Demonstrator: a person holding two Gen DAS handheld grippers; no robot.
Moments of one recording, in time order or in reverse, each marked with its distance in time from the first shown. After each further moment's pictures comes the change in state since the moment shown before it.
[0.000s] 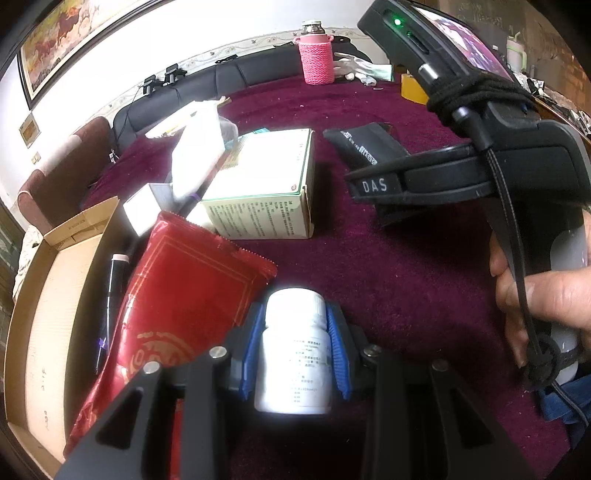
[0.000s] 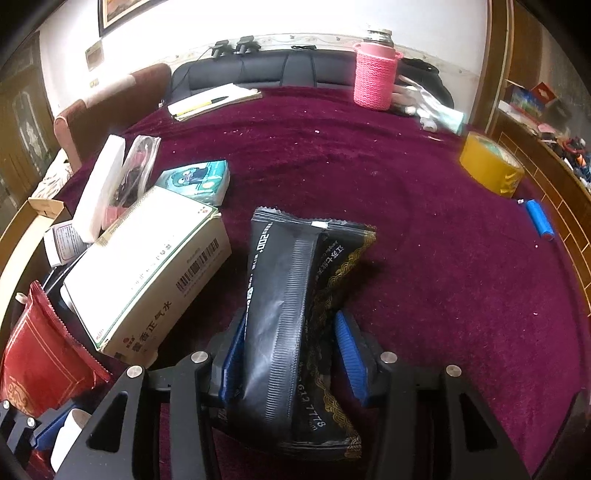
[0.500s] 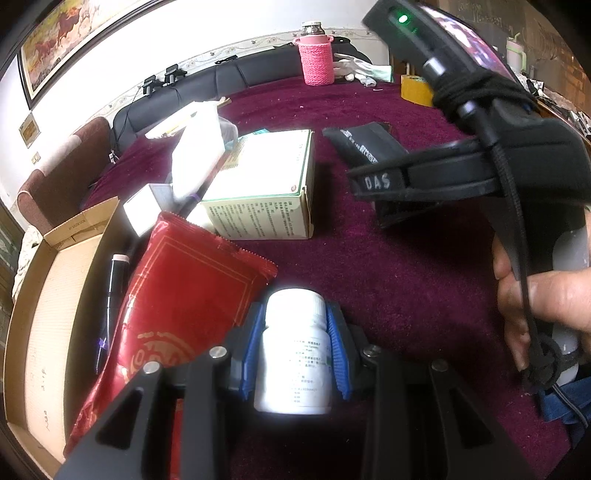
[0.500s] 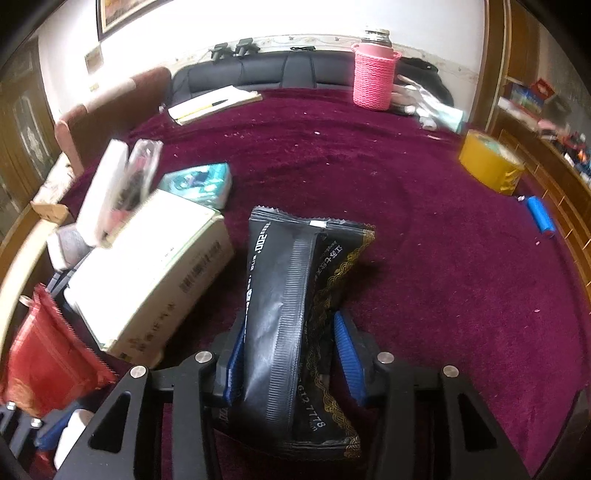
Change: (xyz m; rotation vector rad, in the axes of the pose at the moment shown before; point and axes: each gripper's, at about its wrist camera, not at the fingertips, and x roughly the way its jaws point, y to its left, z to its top) left arm -0.002 -0.002 -0.002 -0.005 -0.001 -0.004; right arm -0.004 -0.003 -0.001 0.032 -0.011 0.043
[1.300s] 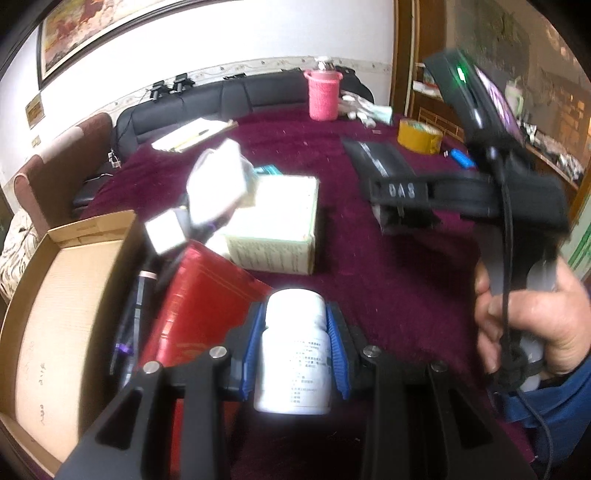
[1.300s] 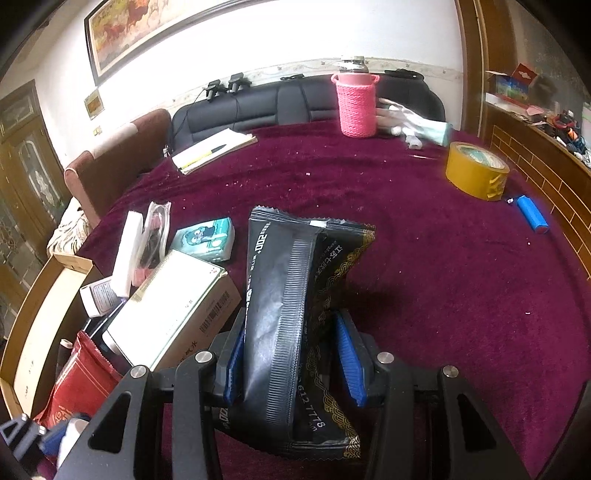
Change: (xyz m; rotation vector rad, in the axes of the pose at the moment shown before) left arm -0.042 0.022 0.009 -0.104 -0.108 -0.079; right arm -0.033 -0.014 0.008 0.094 -0.118 0.040
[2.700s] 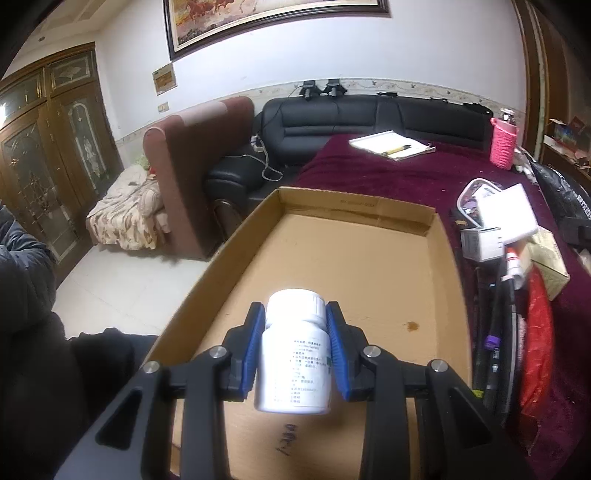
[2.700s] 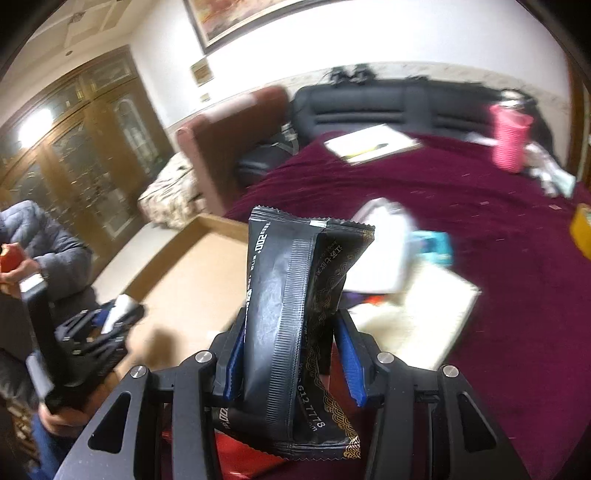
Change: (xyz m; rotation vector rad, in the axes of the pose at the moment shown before) left arm -0.052 0.228 -0.043 -0.251 -0.063 0.423; right arm -0.042 0.159 -0.002 -0.208 0.080 0.392
